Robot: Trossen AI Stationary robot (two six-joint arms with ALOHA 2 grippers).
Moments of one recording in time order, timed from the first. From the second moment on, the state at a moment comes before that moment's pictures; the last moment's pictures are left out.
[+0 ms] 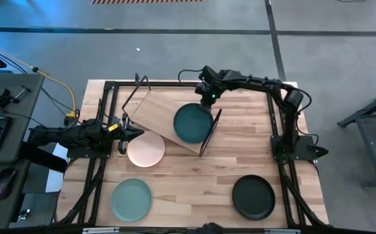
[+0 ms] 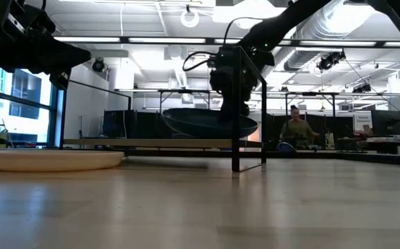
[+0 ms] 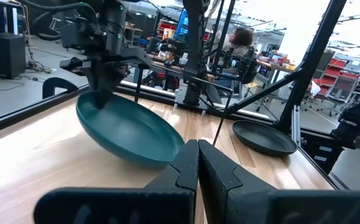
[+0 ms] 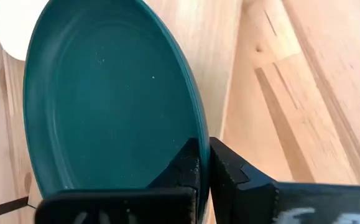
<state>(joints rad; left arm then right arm) -0.02 0.02 0.01 0.02 -0.11 -0.21 -0.55 1.94 1.51 -0.72 -0.45 -0.11</state>
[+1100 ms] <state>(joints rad) -0.02 0.02 0.01 0.02 -0.11 -0.21 -0.53 1.94 1.51 -0.77 -0.34 -0.06</state>
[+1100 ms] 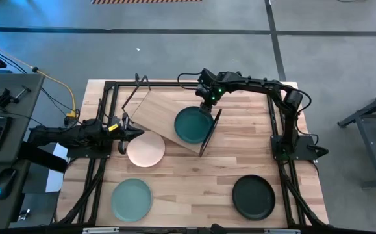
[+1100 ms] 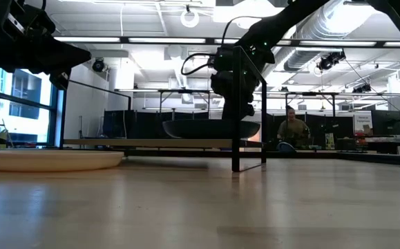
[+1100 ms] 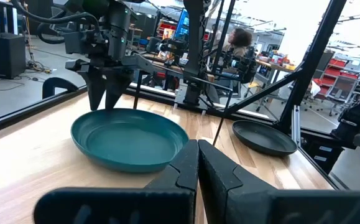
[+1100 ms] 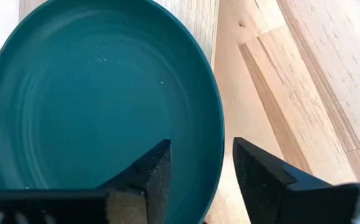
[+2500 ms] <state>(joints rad) -0.02 0.02 0.01 0.02 -0.11 -0.21 -0.53 1.94 1.47 -0.72 -0.19 0.08</state>
